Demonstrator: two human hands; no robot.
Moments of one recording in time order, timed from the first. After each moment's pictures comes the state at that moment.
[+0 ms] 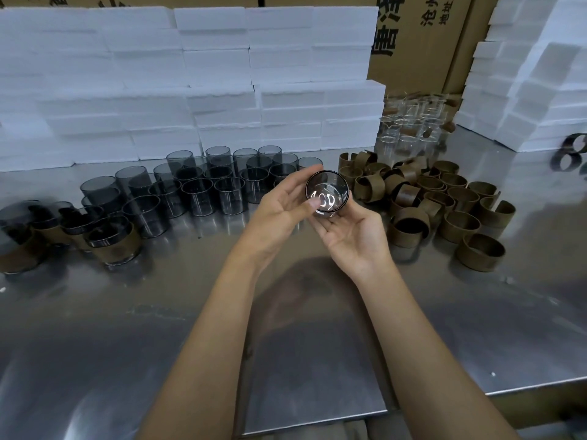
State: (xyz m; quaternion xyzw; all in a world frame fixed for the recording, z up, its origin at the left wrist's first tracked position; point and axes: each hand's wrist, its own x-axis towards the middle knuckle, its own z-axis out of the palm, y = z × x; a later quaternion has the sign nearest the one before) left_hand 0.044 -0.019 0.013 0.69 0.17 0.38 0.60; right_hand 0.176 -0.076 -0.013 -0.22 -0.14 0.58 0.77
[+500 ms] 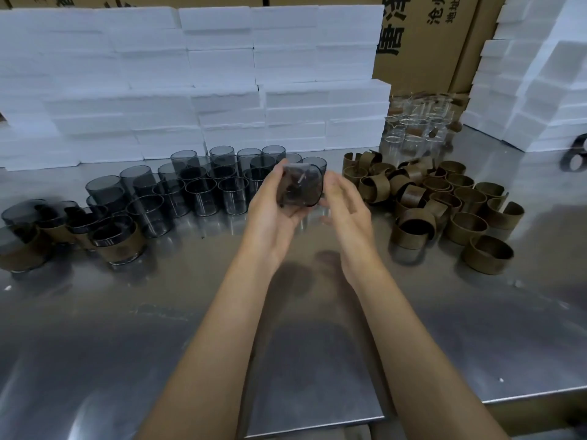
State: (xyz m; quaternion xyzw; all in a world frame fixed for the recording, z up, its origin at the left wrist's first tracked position) left_hand 0.058 -0.013 0.015 0.39 0.21 0.49 0.75; right_hand 0.152 -0.075 -0.002 -0.52 -0.34 0.30 0.72
